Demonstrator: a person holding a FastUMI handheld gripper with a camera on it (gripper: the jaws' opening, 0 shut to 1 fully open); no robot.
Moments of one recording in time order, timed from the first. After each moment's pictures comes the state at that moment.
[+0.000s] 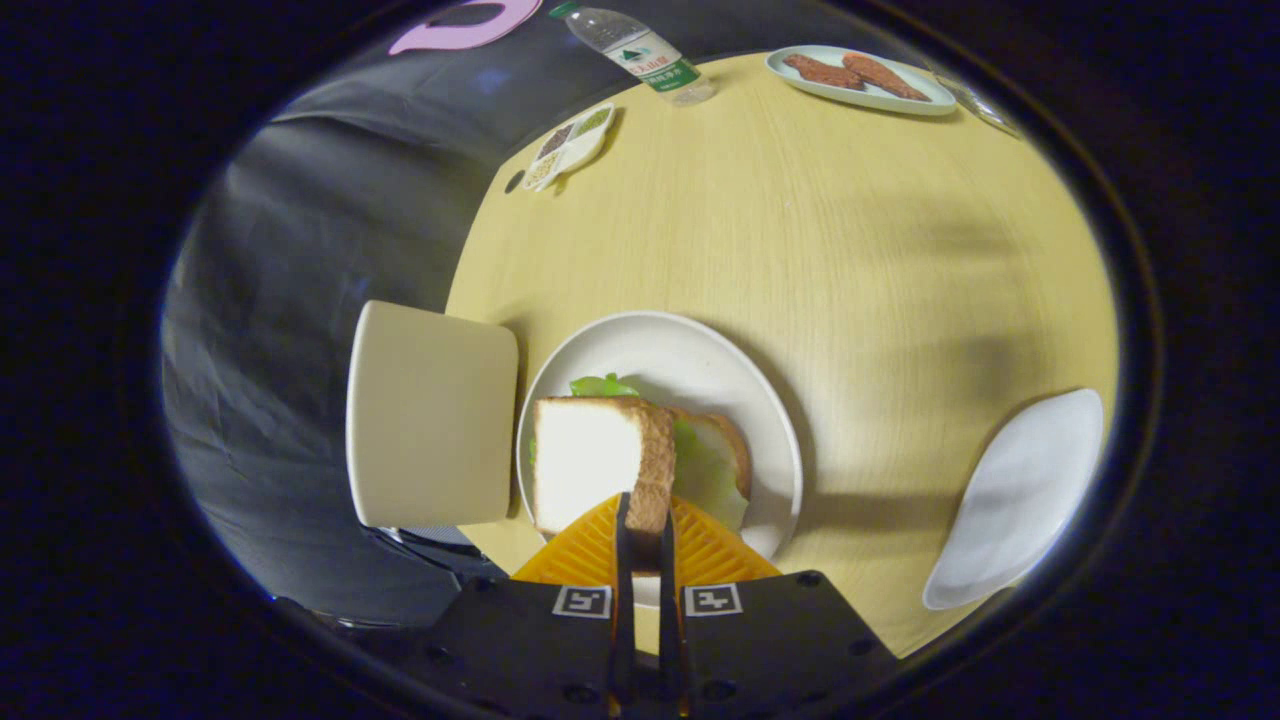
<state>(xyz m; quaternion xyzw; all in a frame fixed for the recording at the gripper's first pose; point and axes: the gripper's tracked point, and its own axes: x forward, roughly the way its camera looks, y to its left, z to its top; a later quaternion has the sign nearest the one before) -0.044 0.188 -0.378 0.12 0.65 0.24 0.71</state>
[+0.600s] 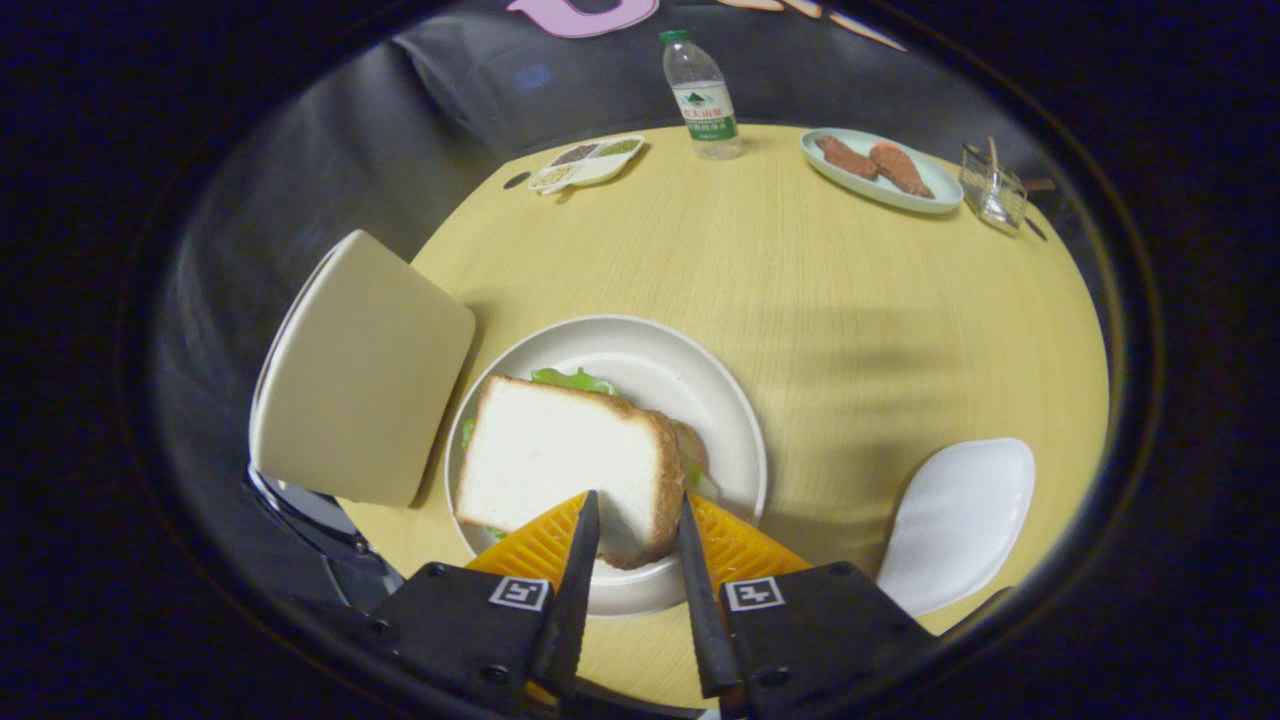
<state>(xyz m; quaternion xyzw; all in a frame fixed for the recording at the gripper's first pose) -0.037 0.170 -0.380 -0.05 0.53 0.20 0.82</state>
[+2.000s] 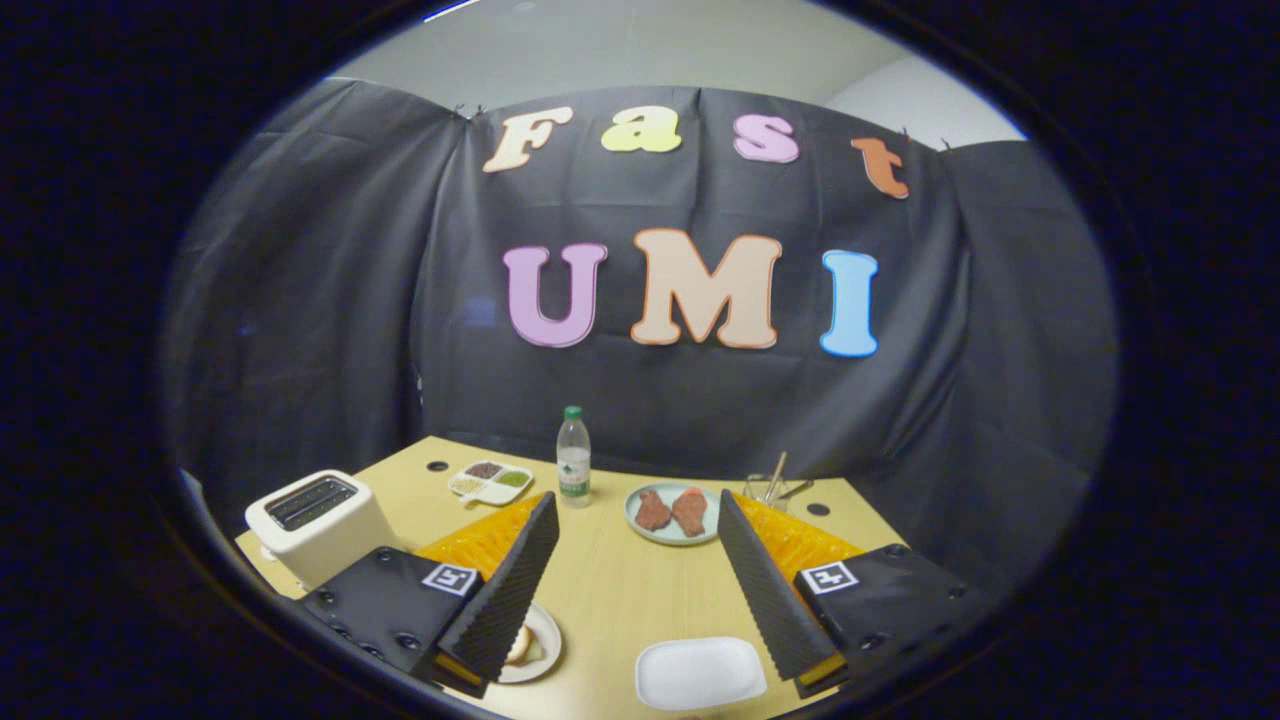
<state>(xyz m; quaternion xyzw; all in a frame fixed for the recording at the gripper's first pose) 0.006 0.067 -0.080 -0.06 0.05 0.07 0.99</state>
